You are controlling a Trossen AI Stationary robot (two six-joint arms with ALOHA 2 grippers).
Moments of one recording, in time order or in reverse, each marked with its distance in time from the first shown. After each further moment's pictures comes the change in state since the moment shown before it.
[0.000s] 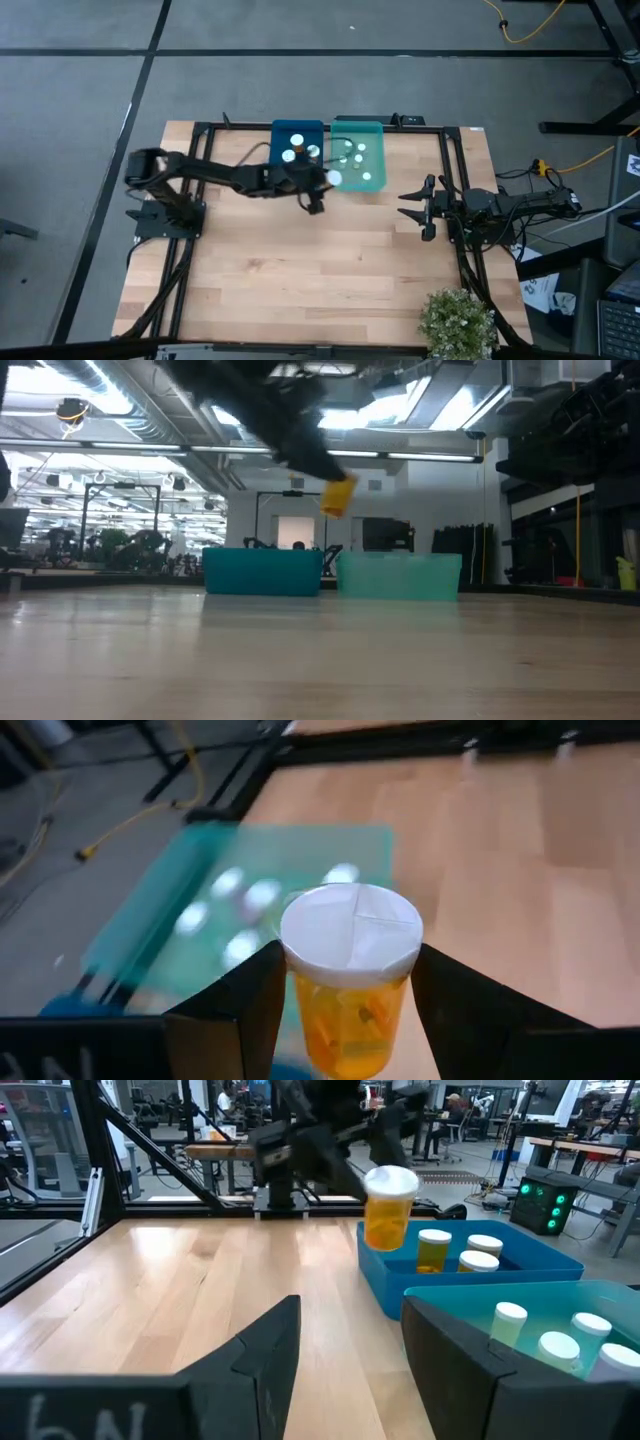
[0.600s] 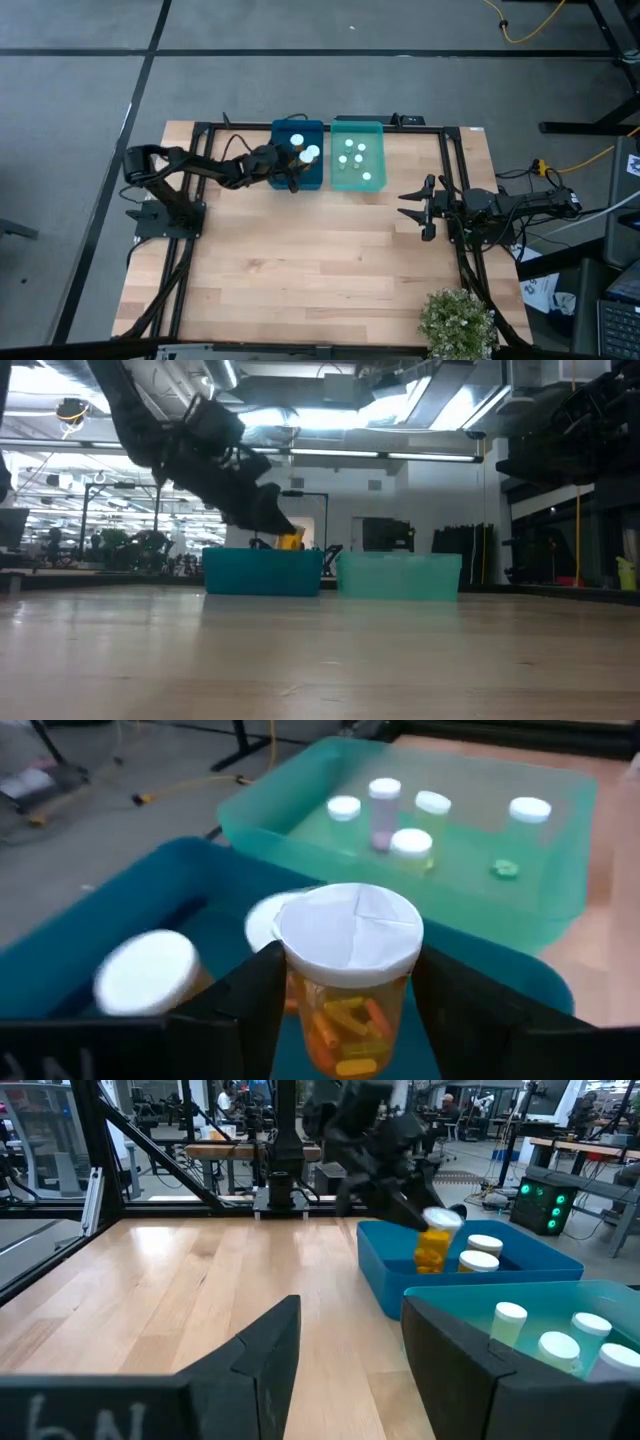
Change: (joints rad) left arm 0.294 -0.035 -0.459 0.536 0.127 -0.110; right arm 0.000 0.000 0.000 0.000 0.000 -0.001
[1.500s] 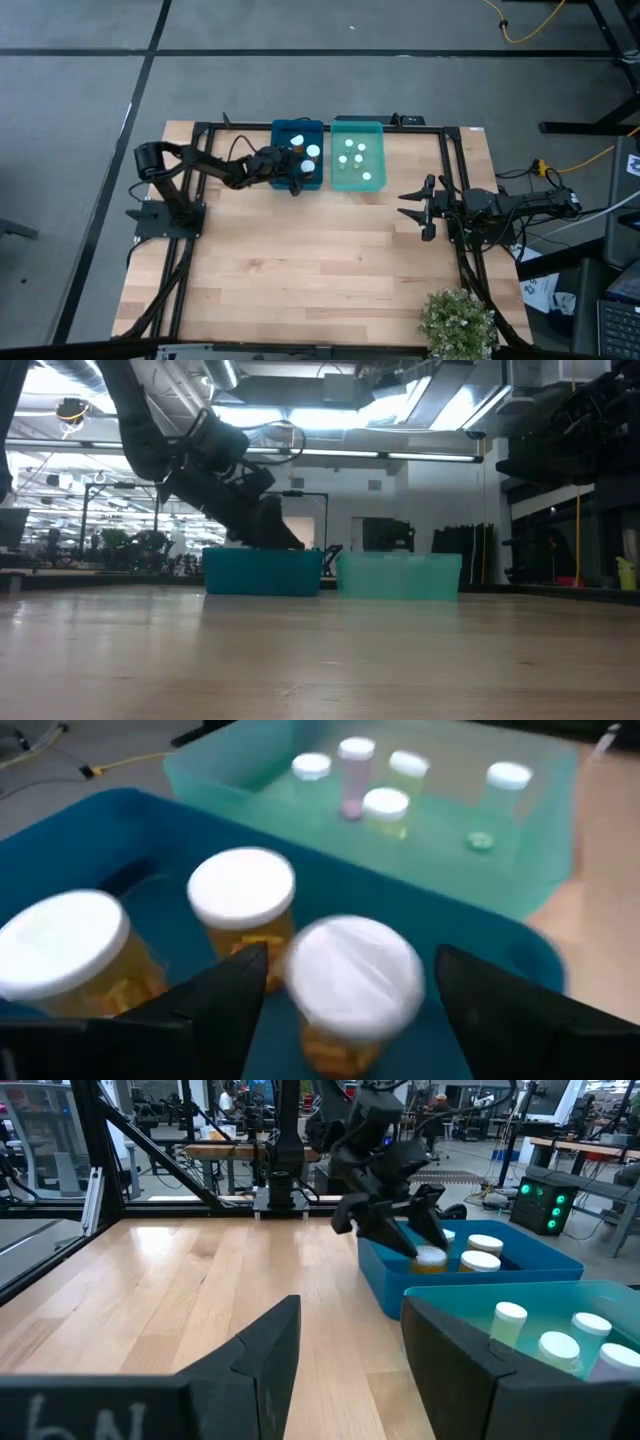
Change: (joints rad) left arm 0.031 0.111 0.000 0.072 0.117 -0.043; right arm 0.000 0.000 0.000 0.000 0.000 0.000
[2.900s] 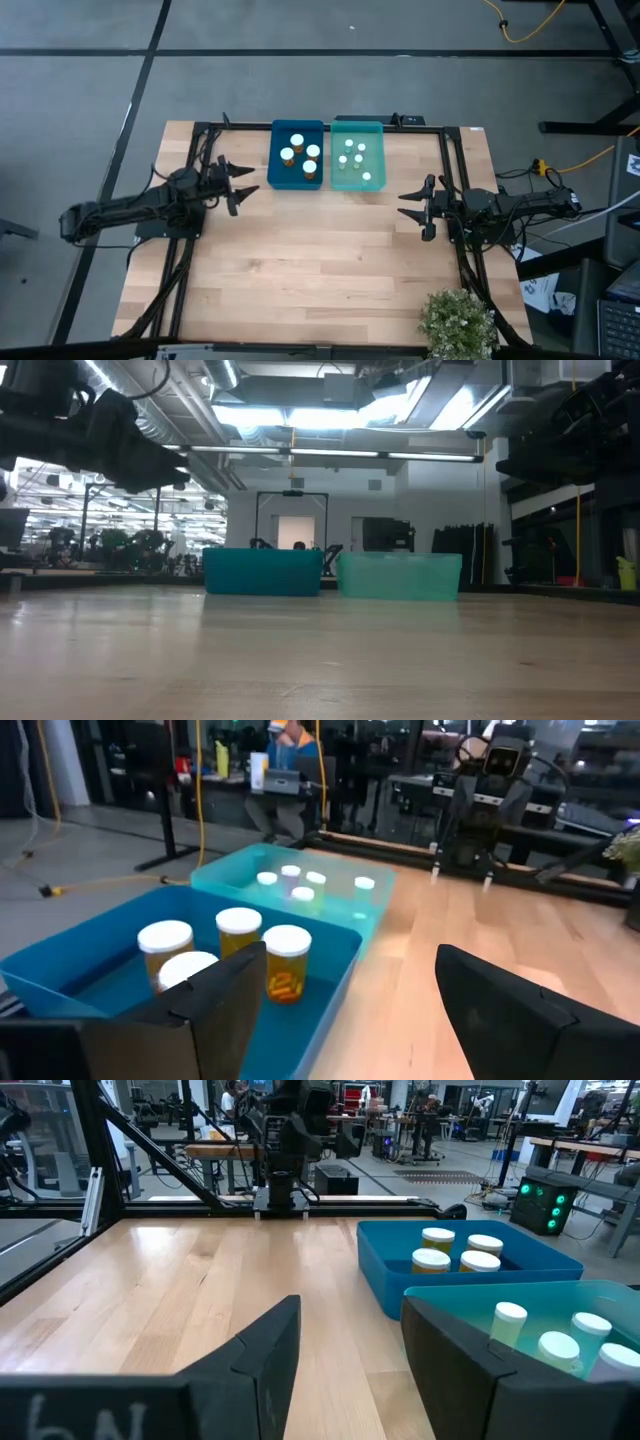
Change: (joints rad) left arm -0.083 -1.446 -0.516 -0.566 0.053 -0.036; right arm 0.000 0.000 0.000 0.000 0.000 0.001
